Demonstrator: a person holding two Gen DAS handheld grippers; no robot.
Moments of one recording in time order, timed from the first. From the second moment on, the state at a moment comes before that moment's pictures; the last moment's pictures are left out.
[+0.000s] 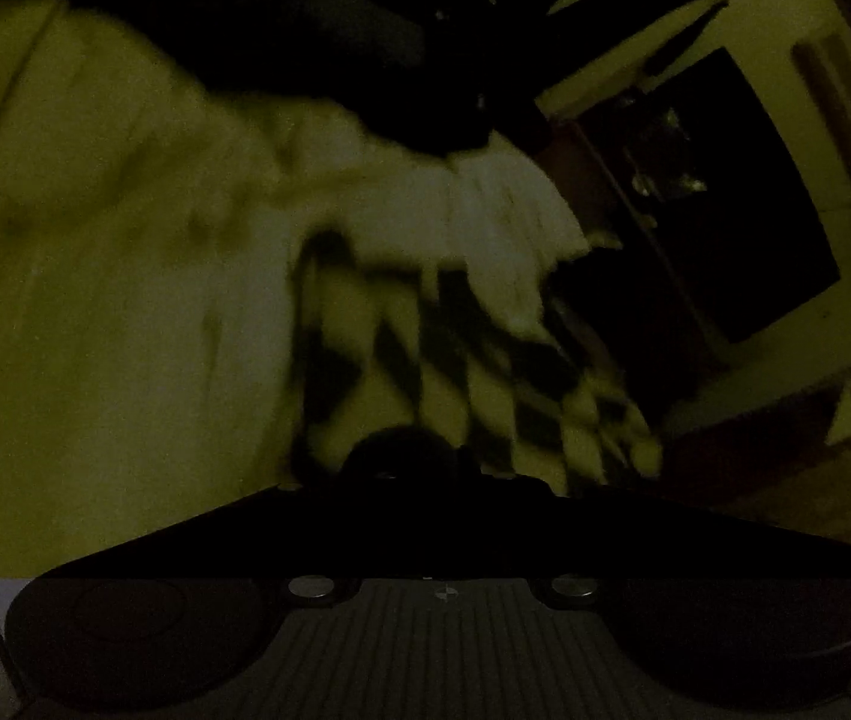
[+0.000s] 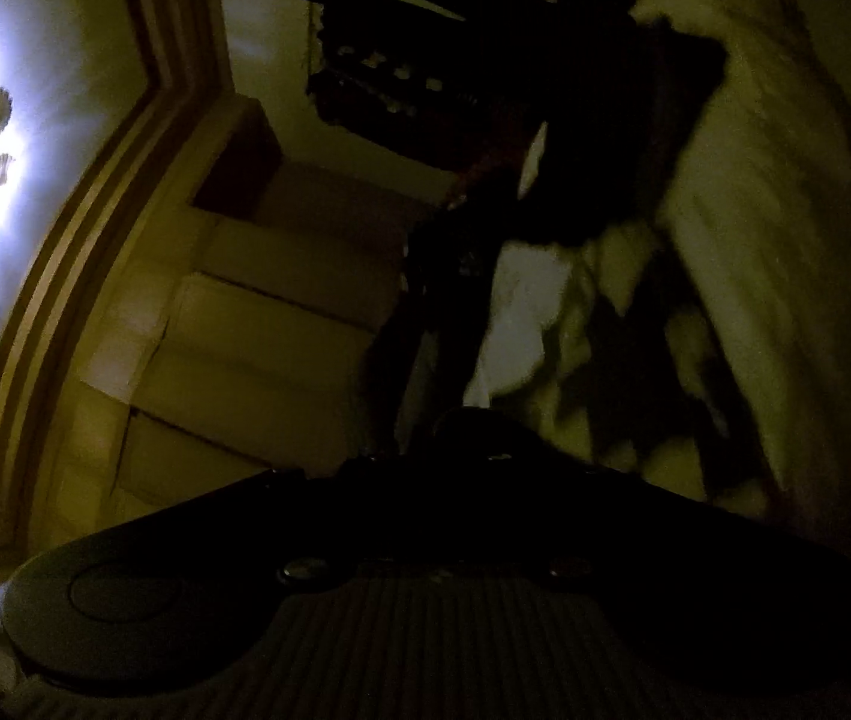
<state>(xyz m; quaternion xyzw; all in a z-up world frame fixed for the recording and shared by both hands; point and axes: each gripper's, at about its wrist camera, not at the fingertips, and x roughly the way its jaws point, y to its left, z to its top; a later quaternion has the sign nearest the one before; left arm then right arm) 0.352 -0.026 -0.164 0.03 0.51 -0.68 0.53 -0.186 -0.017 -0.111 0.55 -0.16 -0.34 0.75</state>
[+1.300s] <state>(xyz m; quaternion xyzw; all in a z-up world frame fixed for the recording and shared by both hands) 0.223 -0.073 -0.183 0.27 0.21 -0.62 0.70 -0.116 -0.103 -0.114 0.30 0.06 -0.59 0.75</state>
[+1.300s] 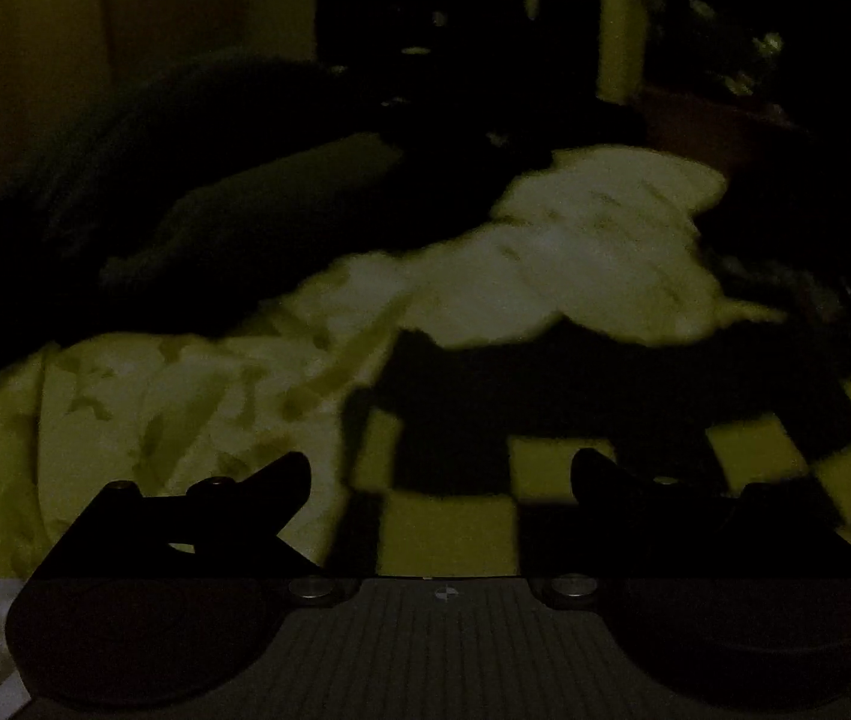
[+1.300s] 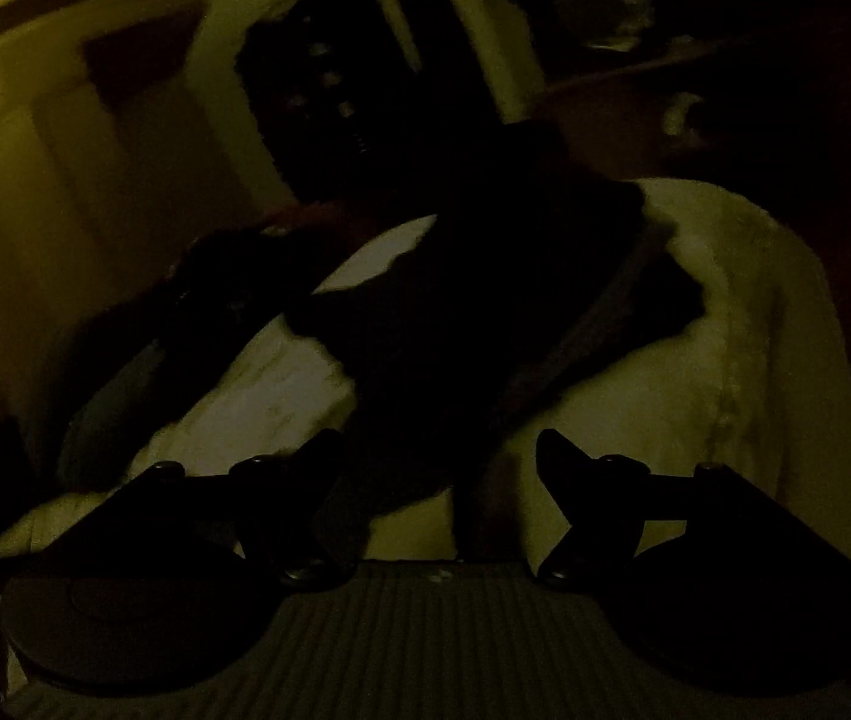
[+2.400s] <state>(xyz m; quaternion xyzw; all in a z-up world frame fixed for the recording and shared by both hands) 0.169 -0.067 -0.186 0.37 0.22 -0.62 0.66 -0.113 -0.074 -0.147 0.39 0.16 -0.54 0.73</state>
